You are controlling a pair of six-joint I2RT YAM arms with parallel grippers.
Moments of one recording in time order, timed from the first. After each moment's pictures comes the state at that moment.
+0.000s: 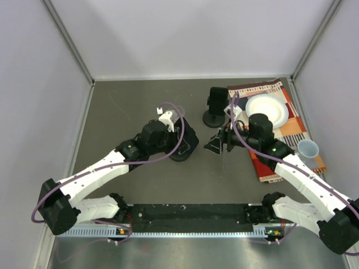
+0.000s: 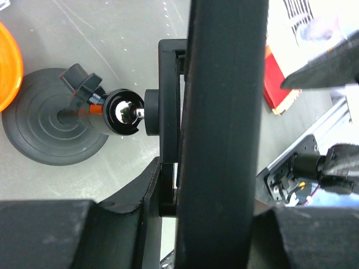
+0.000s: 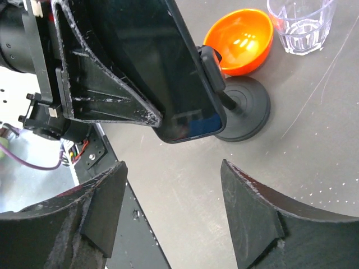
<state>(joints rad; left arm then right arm) -0.79 1.15 0.88 -0.26 0.07 -0.65 0.54 0.98 0.77 -0.15 -0.55 0.32</state>
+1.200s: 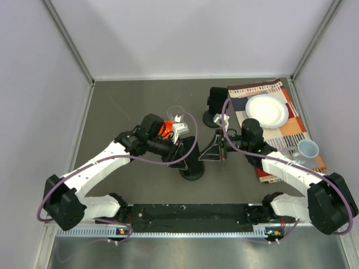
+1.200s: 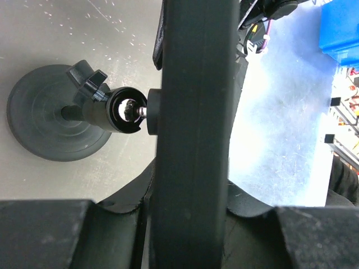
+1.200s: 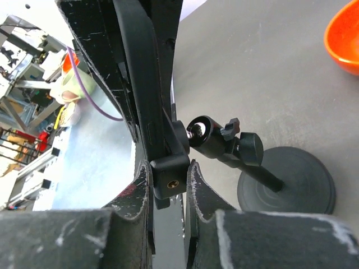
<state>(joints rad) -0.68 1.22 0.97 -0.54 0.80 -0.10 0.51 1.17 0.58 0.37 -1.06 0.45</state>
